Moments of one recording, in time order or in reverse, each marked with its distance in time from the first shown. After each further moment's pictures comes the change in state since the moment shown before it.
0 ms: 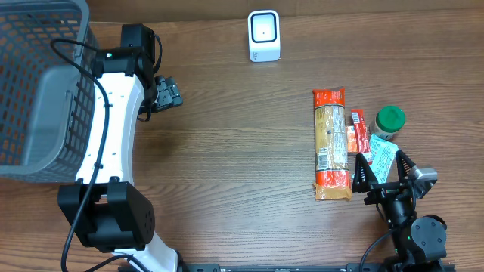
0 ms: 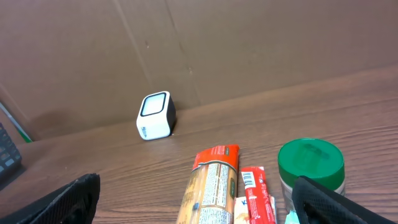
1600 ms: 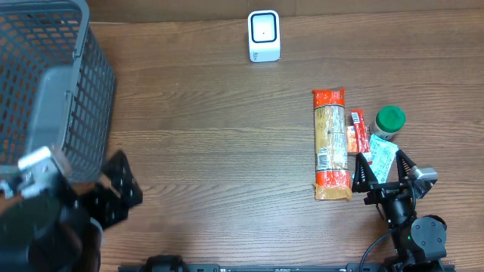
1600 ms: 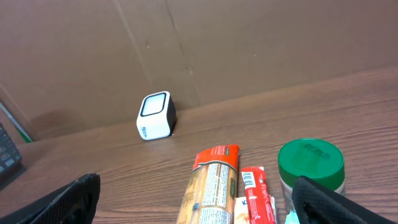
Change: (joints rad) left arm 0.000 -0.994 -0.026 -0.163 -0.010 0.018; right arm 0.000 0.000 0.000 0.000 0.000 0.000
